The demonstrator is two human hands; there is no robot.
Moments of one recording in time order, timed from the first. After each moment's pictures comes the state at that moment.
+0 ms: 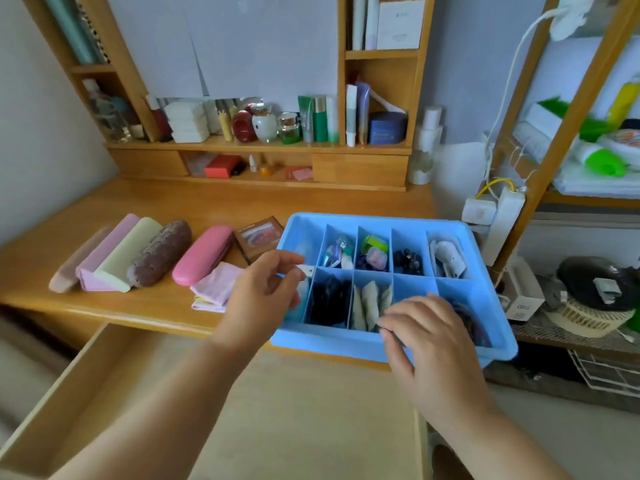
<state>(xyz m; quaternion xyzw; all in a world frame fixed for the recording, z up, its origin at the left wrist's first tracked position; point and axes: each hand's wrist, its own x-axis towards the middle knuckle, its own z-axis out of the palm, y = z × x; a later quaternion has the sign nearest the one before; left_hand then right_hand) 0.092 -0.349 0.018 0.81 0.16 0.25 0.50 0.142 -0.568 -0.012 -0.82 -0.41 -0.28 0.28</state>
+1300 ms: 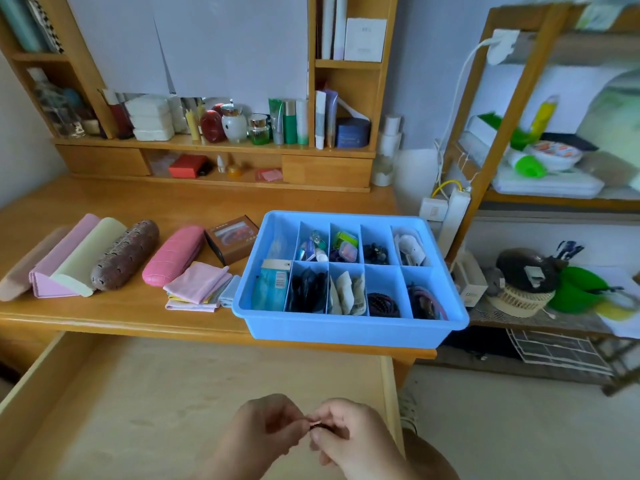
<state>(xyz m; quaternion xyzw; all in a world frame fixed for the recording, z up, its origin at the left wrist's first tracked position) -0.014 -0.386 -0.084 0.83 0.16 -0.04 0.53 0.043 -0.551 -0.071 -0.79 -0.18 0.31 0.50</state>
